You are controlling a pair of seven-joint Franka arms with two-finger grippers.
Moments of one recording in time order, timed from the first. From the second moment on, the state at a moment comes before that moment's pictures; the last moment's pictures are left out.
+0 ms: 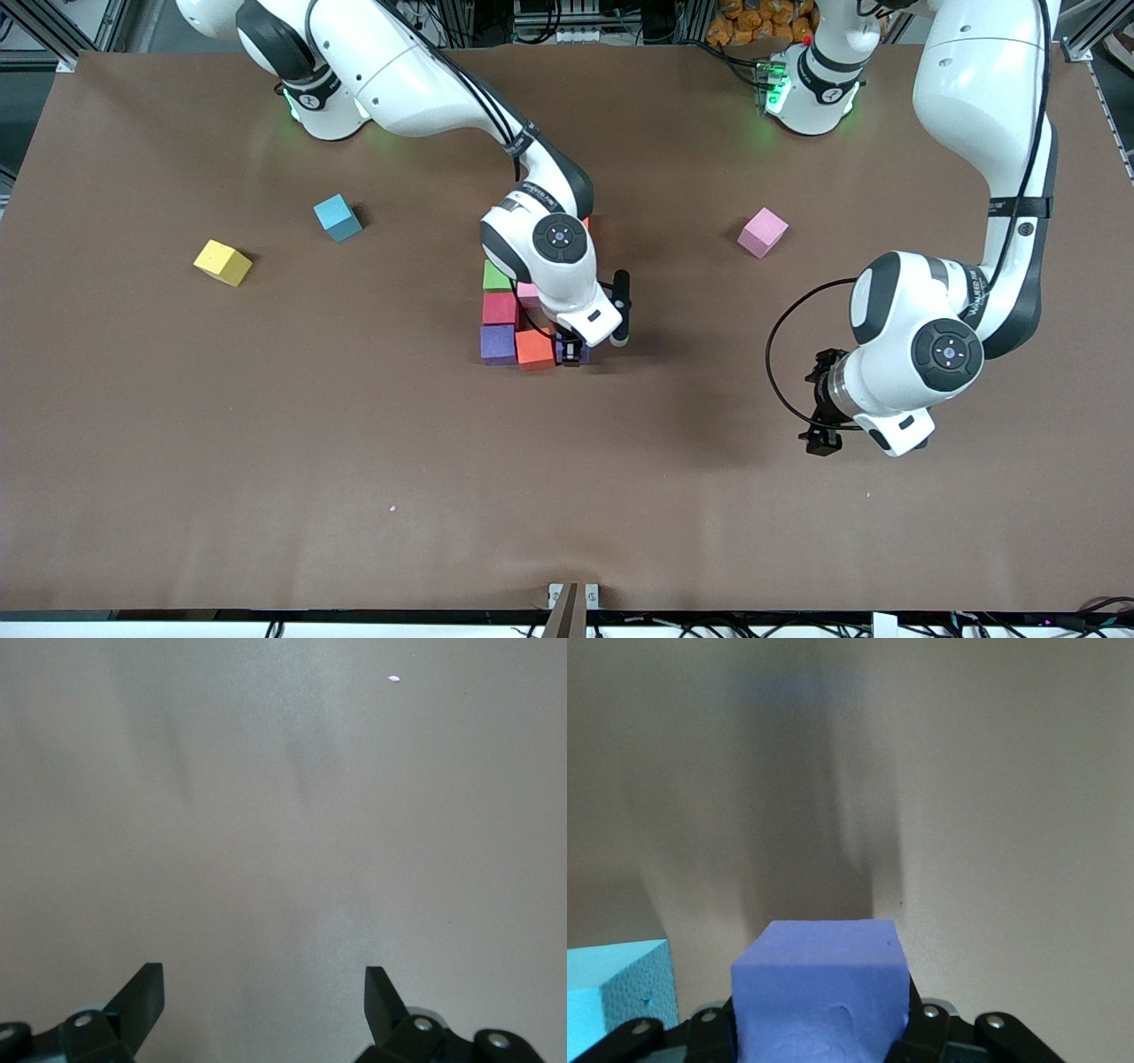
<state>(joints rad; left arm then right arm) -0.17 0.63 -0.06 -1.42 0.02 2.04 -1.59 0.73 0.89 0.05 -1.28 -0.09 2.26 -0.70</state>
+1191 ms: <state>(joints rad) -0.17 0.63 -0.07 -1.42 0.02 2.04 -1.59 0.73 0.92 0.05 -1.31 -0.08 2.36 -0.70</state>
